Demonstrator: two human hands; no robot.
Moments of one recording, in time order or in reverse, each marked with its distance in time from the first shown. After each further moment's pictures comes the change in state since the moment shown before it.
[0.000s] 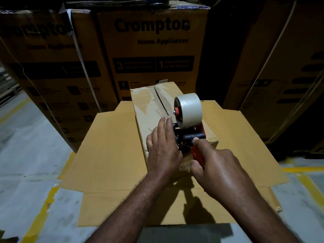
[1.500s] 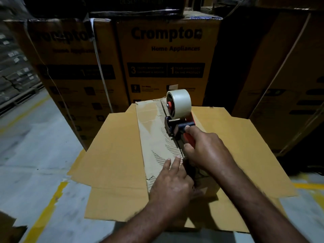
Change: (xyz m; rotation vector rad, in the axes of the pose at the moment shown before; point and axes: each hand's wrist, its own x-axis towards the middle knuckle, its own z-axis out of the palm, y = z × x) left_hand -0.070 0.020 -0.043 0.370 -0.581 0.360; right_hand 0.058 -0.004 0.017 -0.048 -0.002 -0.038
